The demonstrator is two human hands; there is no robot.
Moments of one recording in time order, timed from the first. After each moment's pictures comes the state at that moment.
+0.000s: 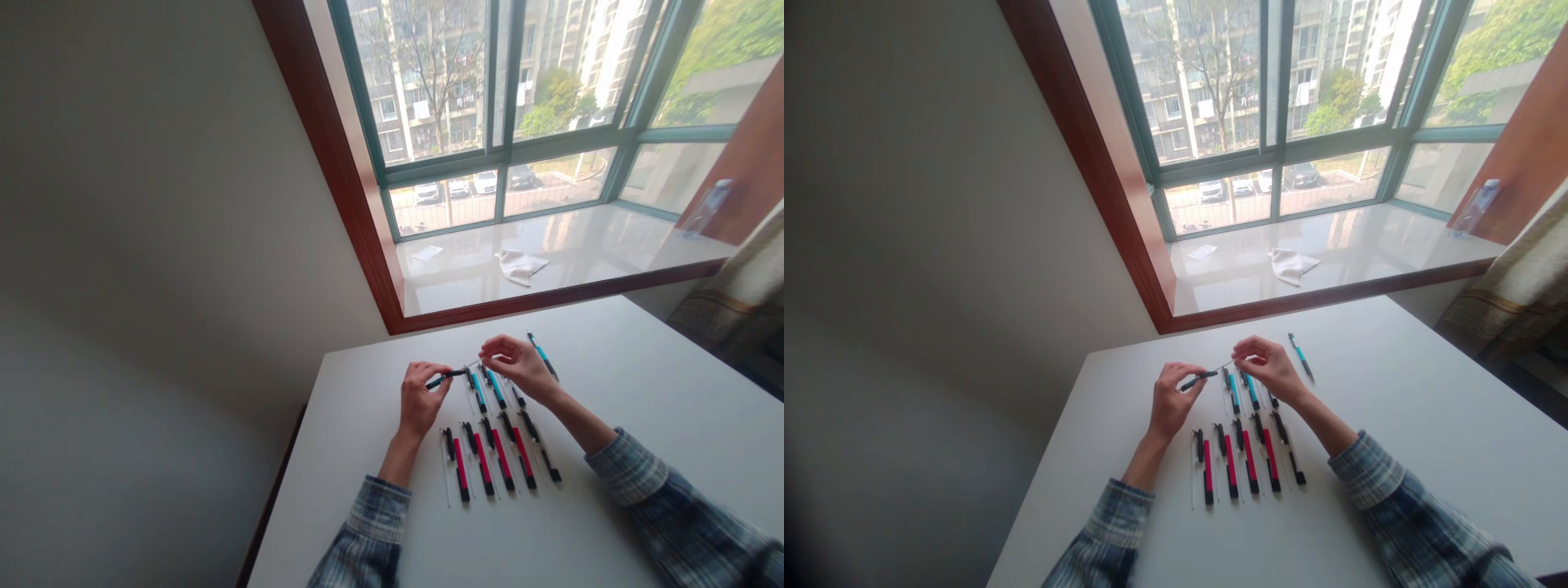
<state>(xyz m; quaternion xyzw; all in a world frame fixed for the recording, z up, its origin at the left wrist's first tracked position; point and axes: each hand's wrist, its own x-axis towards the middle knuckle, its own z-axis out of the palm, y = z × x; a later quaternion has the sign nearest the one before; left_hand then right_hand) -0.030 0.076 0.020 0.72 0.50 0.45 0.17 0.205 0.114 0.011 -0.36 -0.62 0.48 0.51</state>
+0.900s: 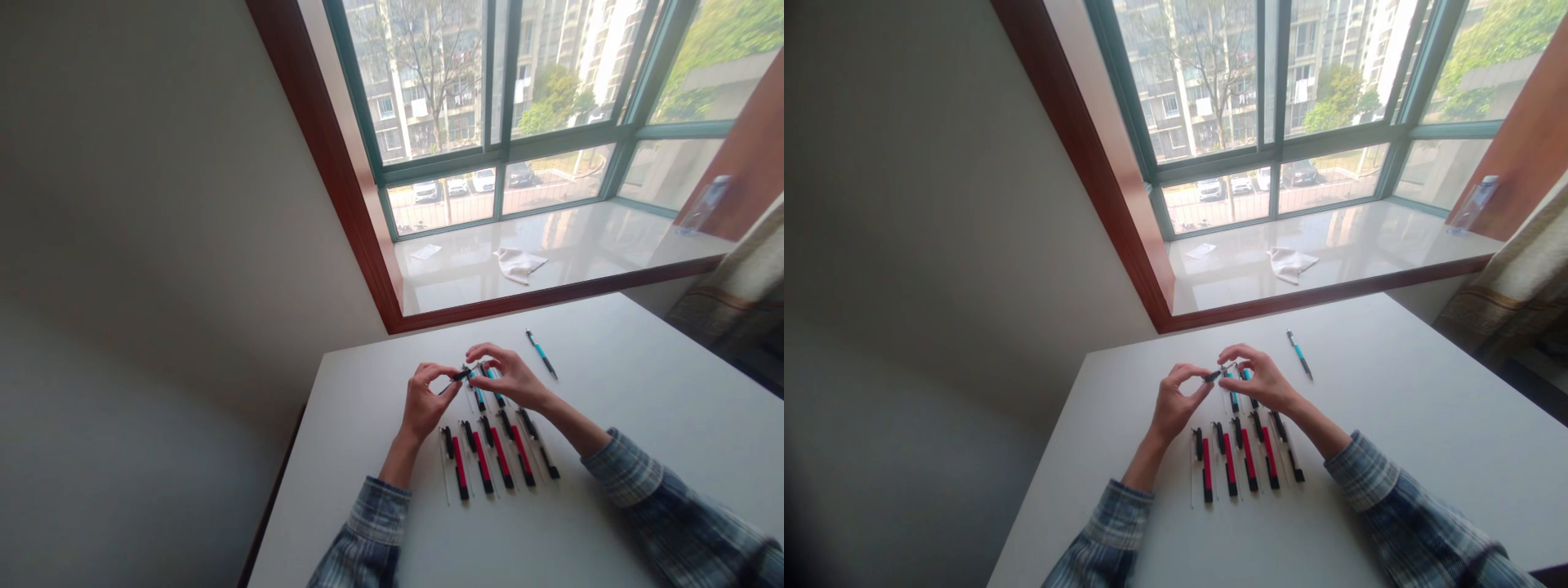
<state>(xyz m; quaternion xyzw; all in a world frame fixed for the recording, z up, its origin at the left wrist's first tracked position) -0.023 0.073 0.025 0.72 0.47 0.45 0.26 0.195 0.104 0.019 -0.32 -0.69 0.46 0.46</state>
